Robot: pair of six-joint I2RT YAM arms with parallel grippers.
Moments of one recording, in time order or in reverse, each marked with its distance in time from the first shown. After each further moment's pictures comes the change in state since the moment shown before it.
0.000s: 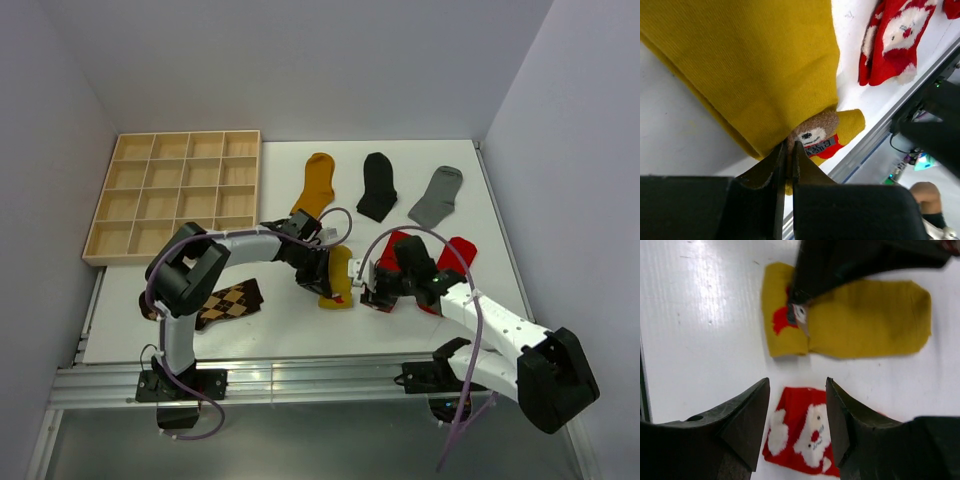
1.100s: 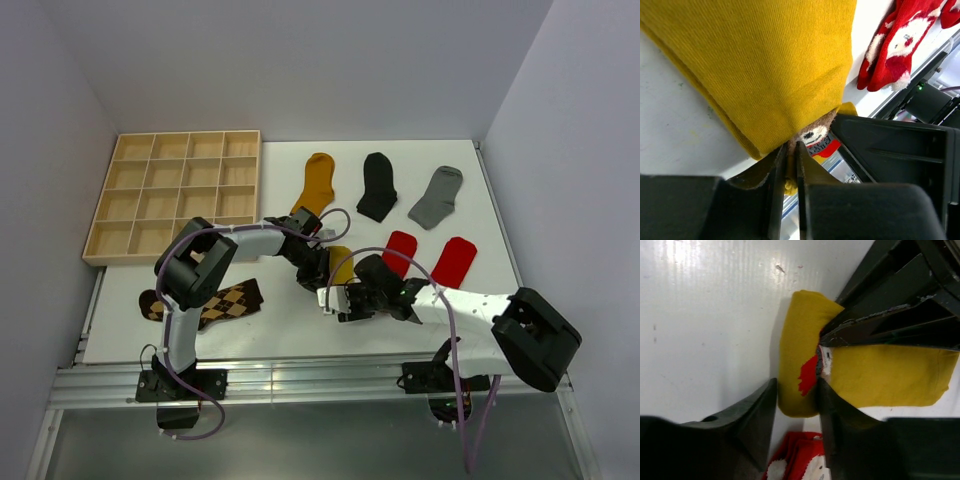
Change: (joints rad) left arm 0.023 0.080 0.080 -0.092 0.076 -0.066; right arm 0.348 0.202 -0.045 0.234 0.297 -0.038
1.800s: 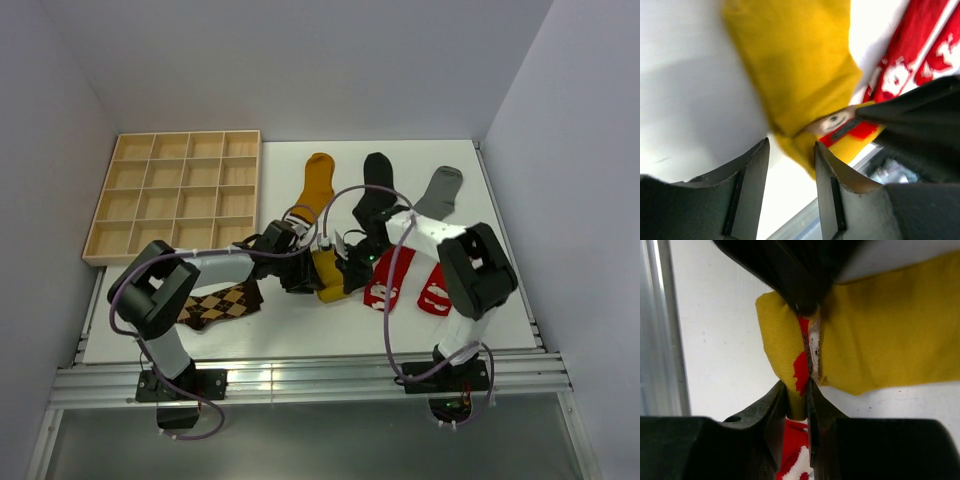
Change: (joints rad) left arm 0.013 -0.279 -0.365 0.378 -0.232 -0.264; right arm -0.302 0.446 0.557 -0.620 -0.422 -0.029
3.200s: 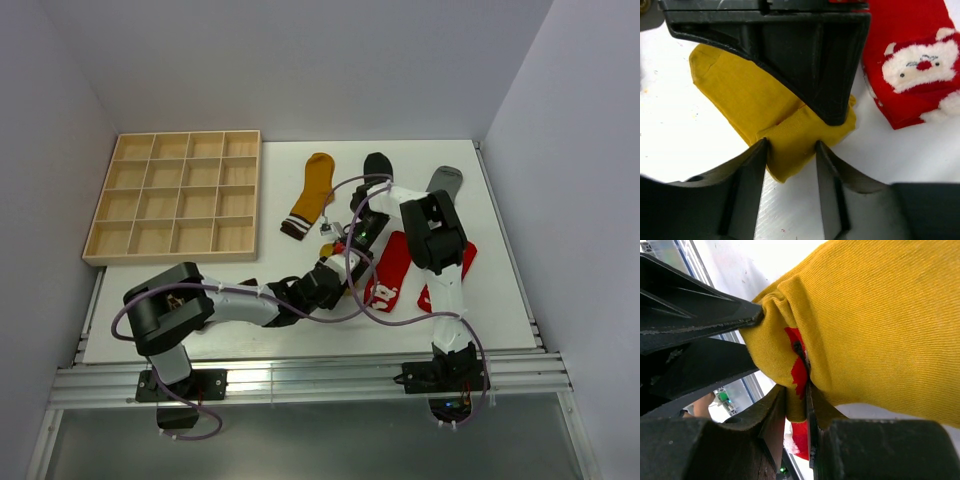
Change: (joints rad) left arm -0.437 -0.037 -0.094 0.385 -0.832 0.679; right arm -0.124 0.565 0.560 -0.594 -0.058 0.192
